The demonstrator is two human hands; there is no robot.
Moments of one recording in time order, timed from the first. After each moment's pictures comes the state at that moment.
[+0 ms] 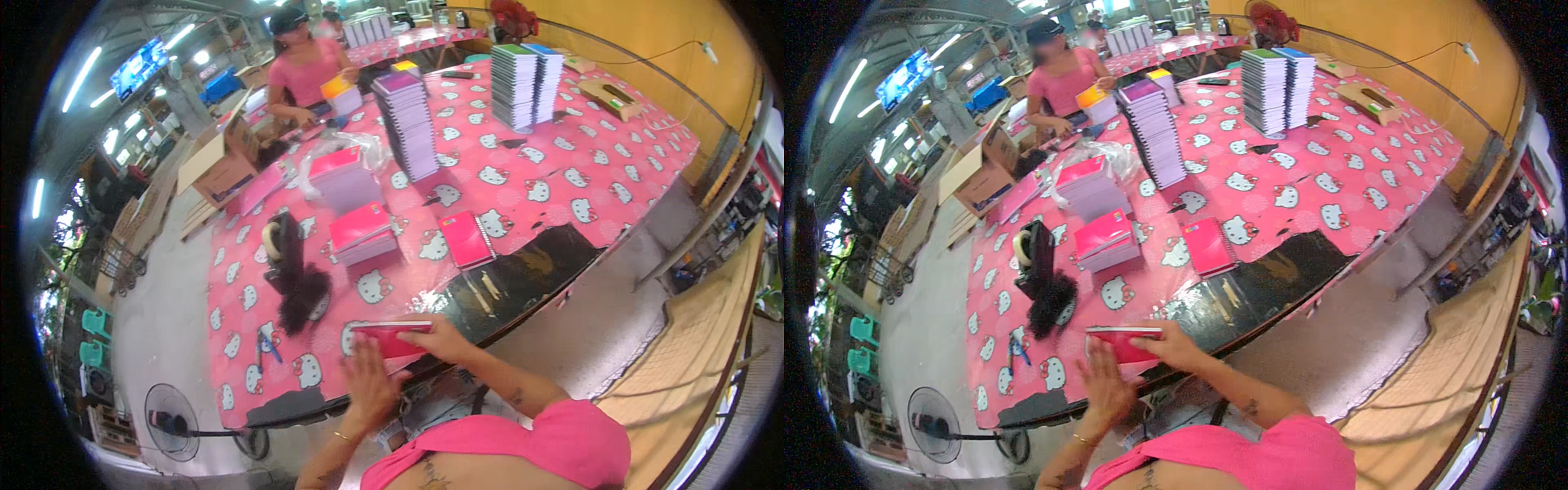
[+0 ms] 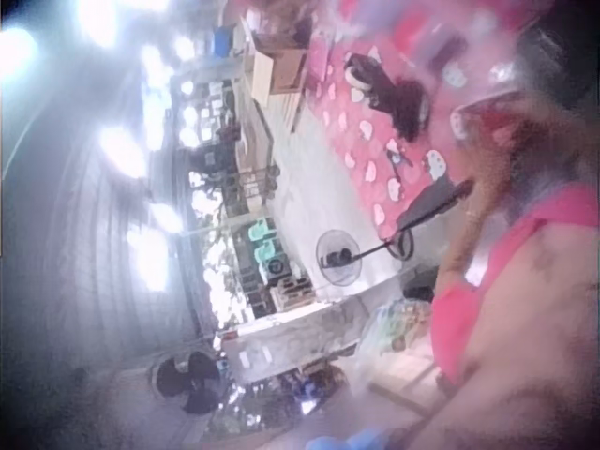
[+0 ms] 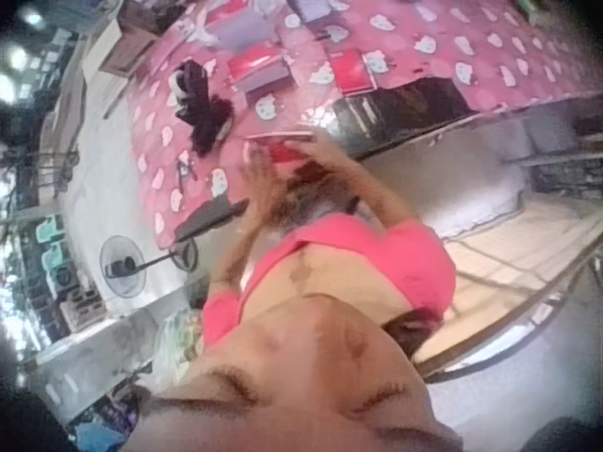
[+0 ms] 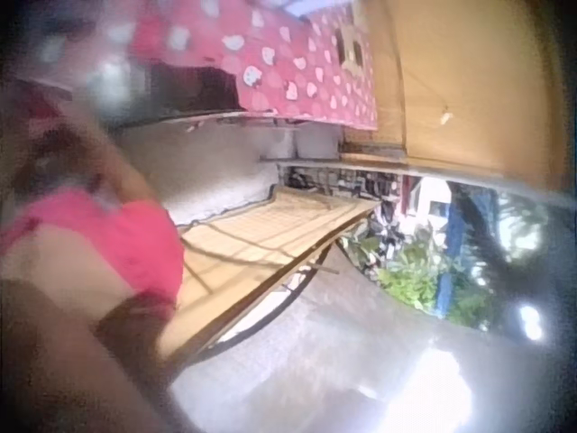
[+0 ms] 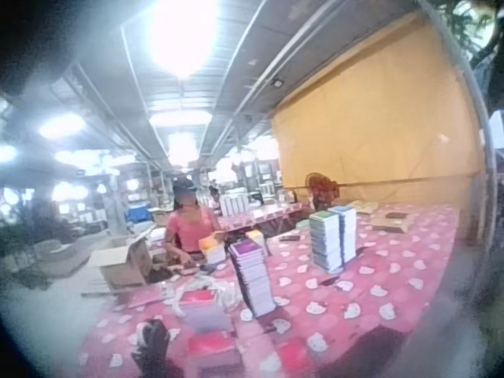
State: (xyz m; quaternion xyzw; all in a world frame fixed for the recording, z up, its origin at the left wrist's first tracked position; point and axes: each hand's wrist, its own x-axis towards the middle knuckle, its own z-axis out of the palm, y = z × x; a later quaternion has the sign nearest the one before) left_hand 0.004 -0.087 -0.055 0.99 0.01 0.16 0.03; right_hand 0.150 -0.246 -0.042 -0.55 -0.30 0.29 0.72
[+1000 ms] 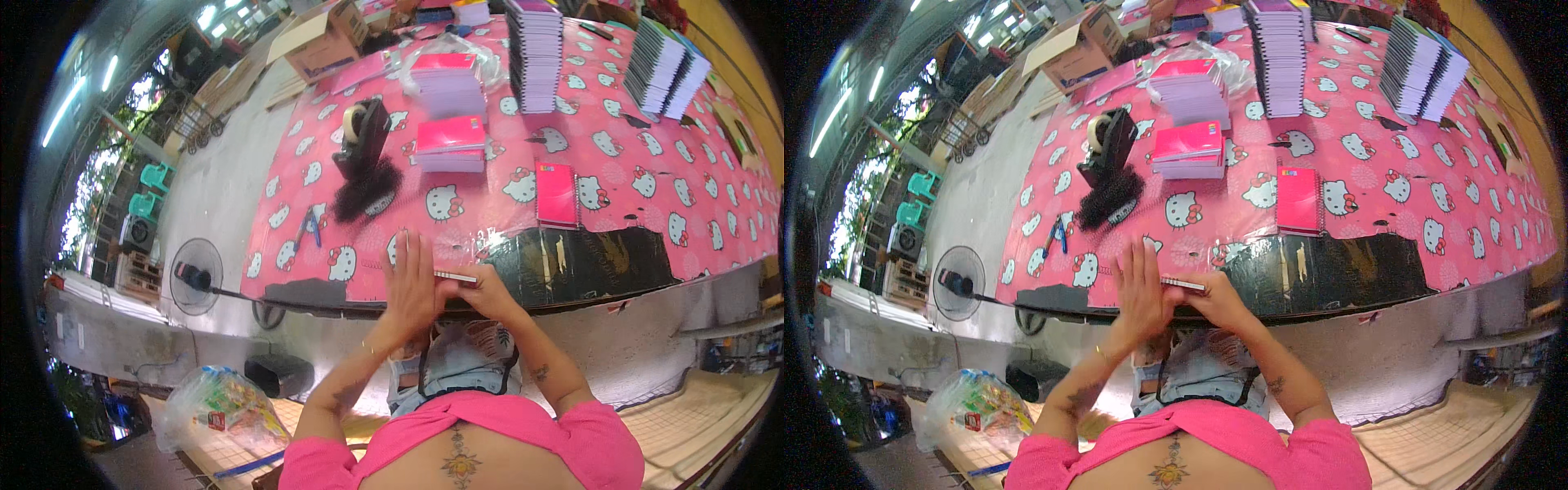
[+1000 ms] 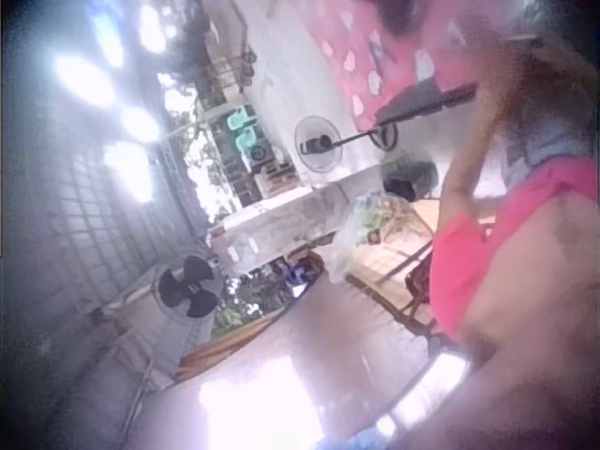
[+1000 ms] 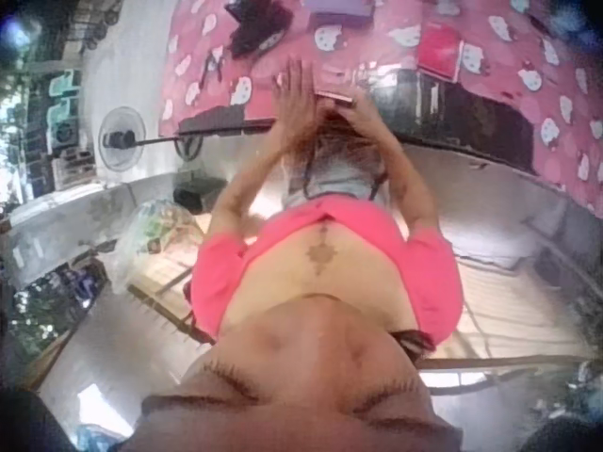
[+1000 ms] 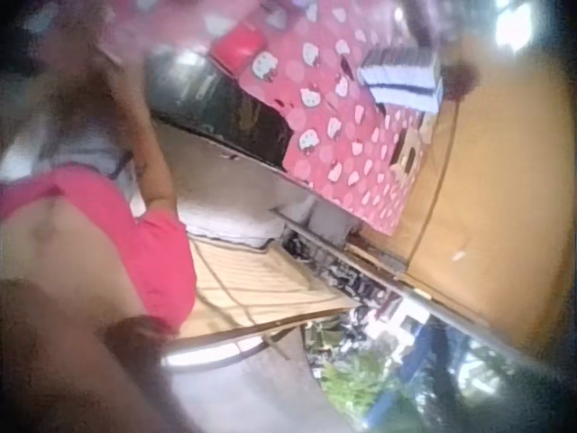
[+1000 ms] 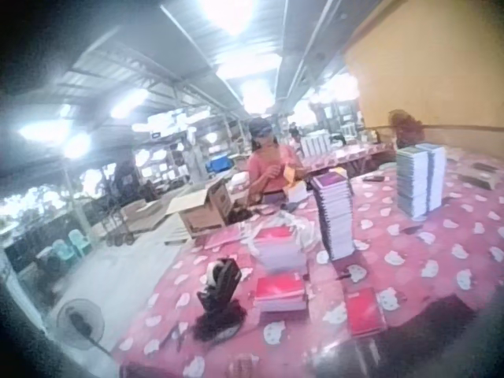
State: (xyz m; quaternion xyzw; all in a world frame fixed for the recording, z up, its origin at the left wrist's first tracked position) left_hand 0.047 -0.124 -0.039 0.97 0.11 0.21 0.06; right_hand 0.165 -0.256 -0.066 -0.58 -0.43 0.28 0.63
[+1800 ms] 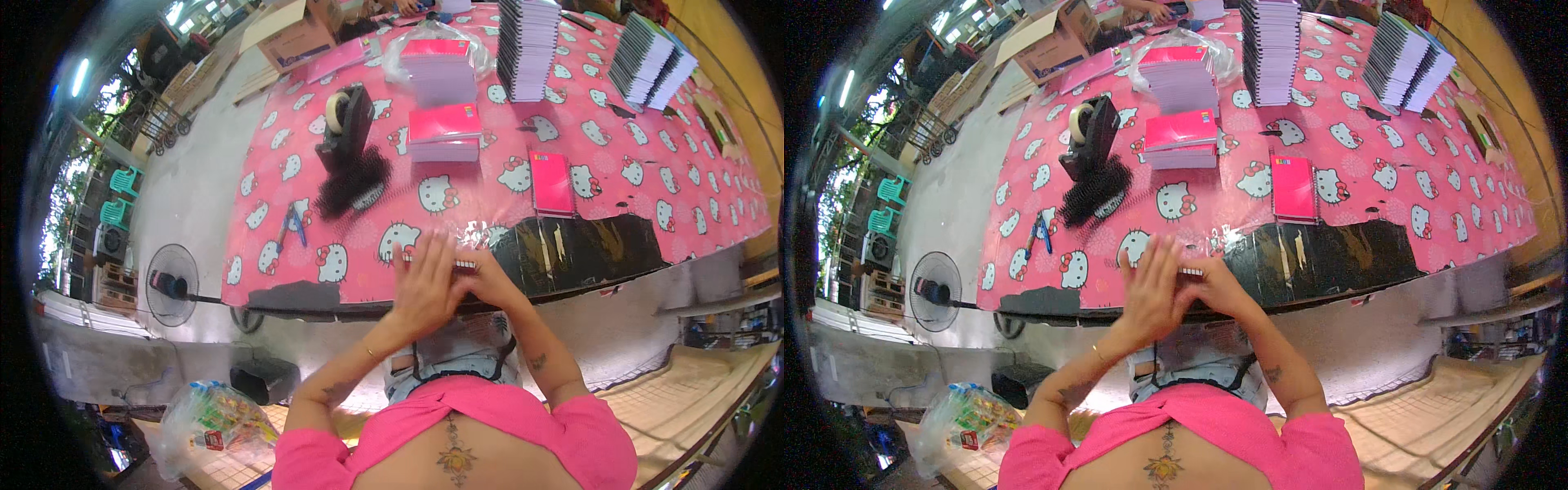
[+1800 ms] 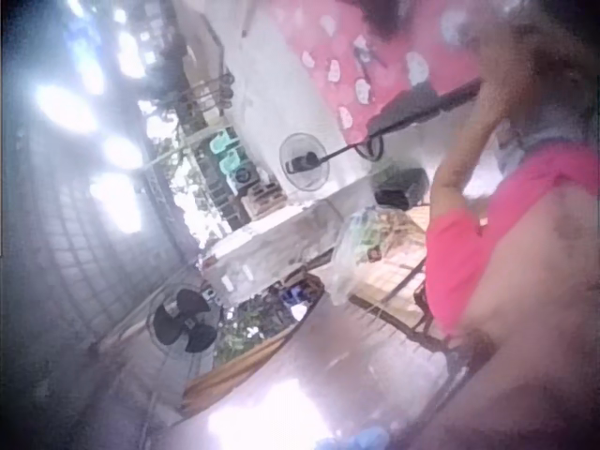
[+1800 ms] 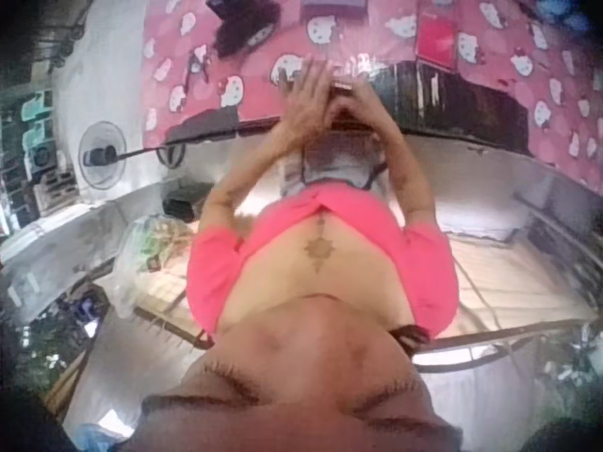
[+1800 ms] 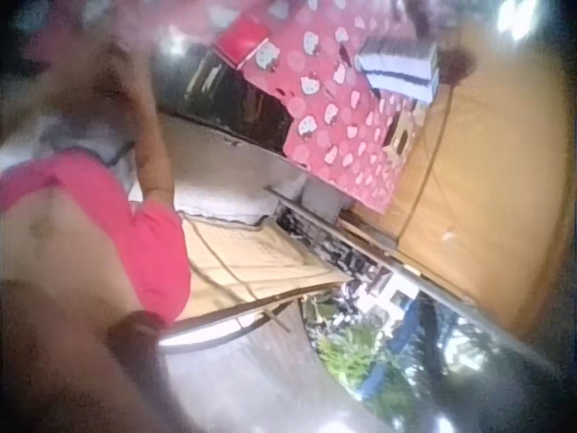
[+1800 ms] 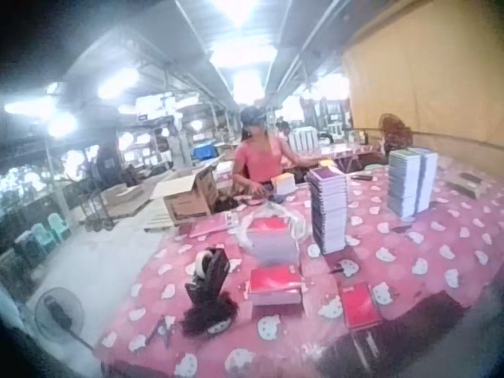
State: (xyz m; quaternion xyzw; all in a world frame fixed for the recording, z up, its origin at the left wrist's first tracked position) left_hand 0.050 -0.124 -0.023 0.97 0.03 0.25 0.07; right_hand 0.171 -0.243 -0.063 -0.63 -0.41 0.29 0.59
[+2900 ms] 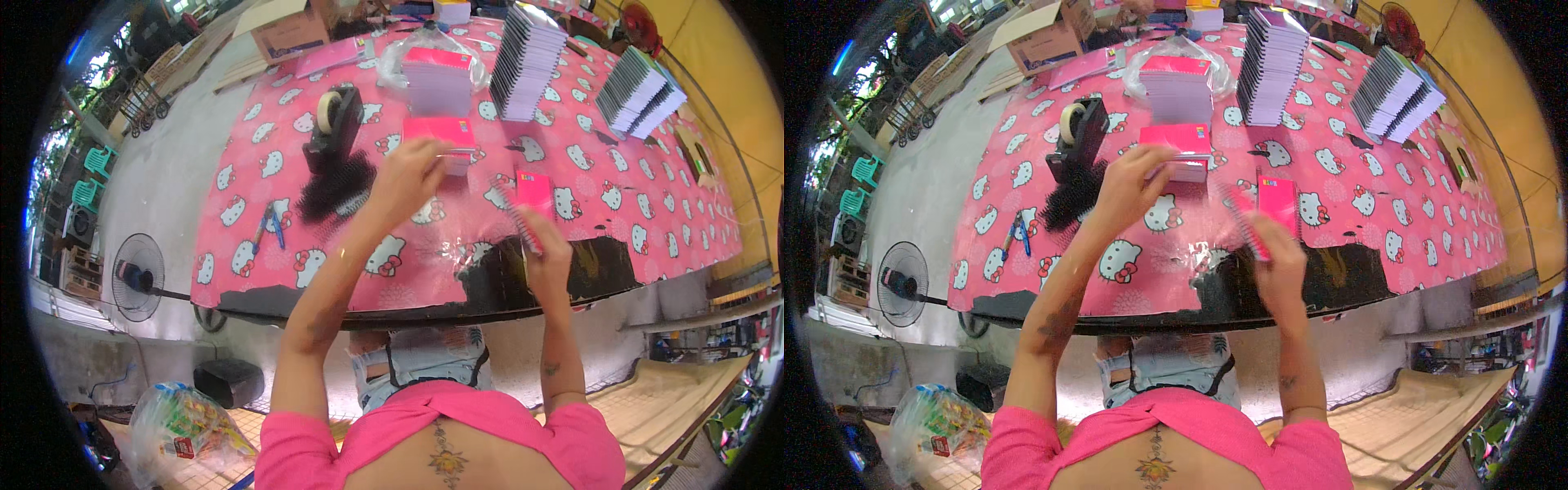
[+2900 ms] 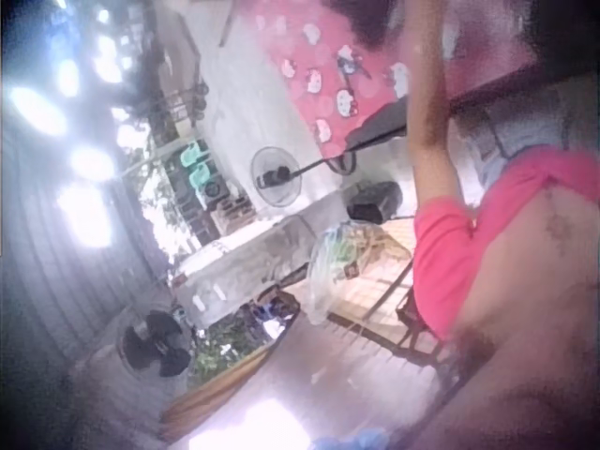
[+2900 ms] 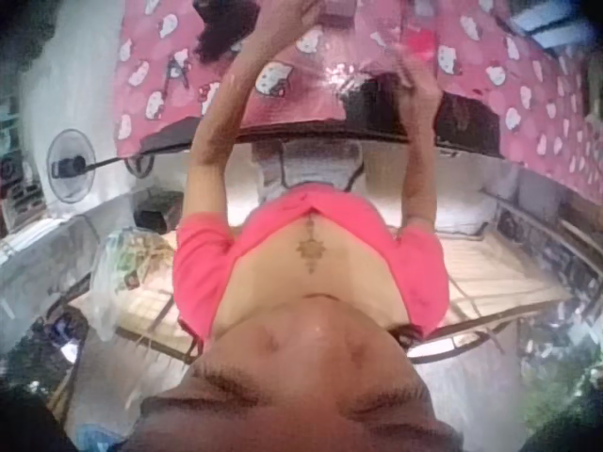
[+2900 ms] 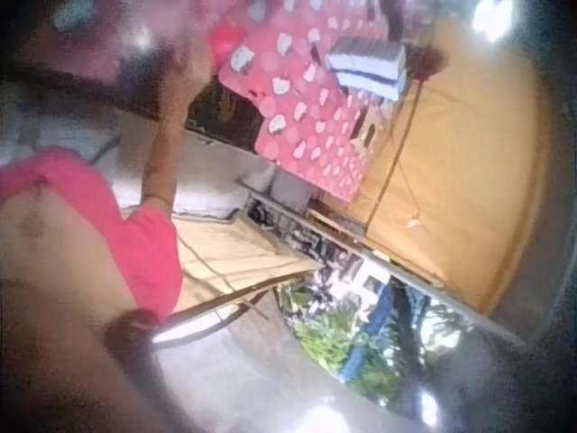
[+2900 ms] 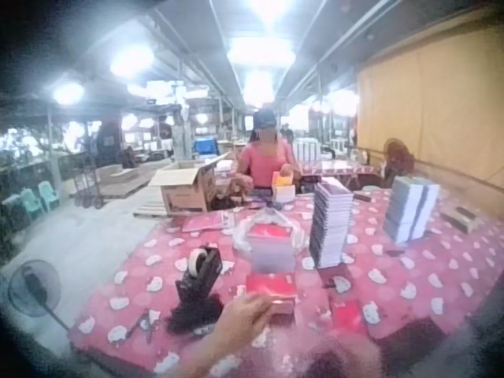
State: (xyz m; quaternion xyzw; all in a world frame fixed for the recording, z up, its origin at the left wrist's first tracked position) left_hand 0.183 -0.024 0.051 0.90 -0.06 0.31 0.30; right_hand 0.230 -0.301 0.006 -0.80 -0.40 -0.15 0.43
